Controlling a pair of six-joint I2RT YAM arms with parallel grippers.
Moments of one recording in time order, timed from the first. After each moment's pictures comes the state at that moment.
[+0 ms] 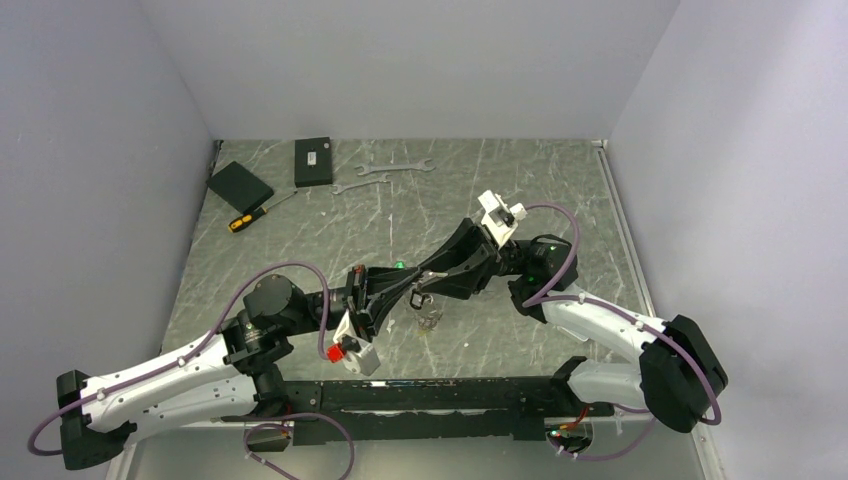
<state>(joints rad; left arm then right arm) -1.10 0.70 0.65 0.29 0.34 1.02 0.69 1.19 0.62 1.35 -1.01 0.91</state>
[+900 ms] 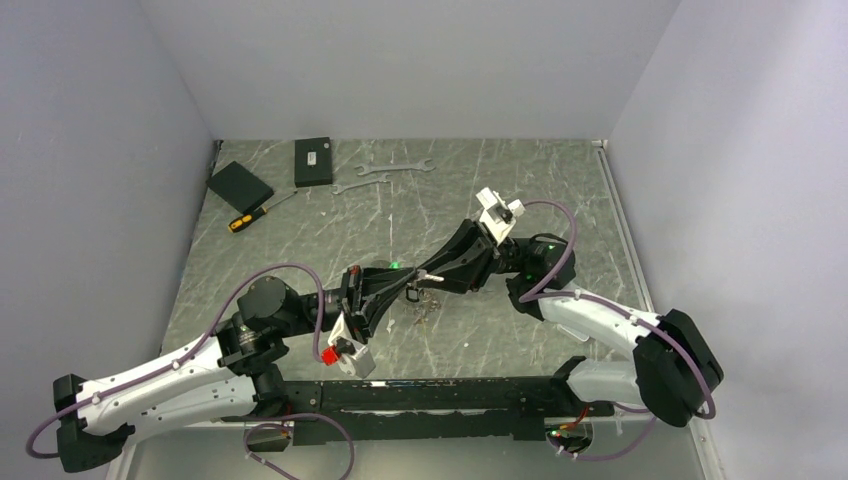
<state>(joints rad) -1.10 0.68 0.65 0.26 0.34 1.03 0.69 1.22 0.63 1.39 -1.01 0.95</state>
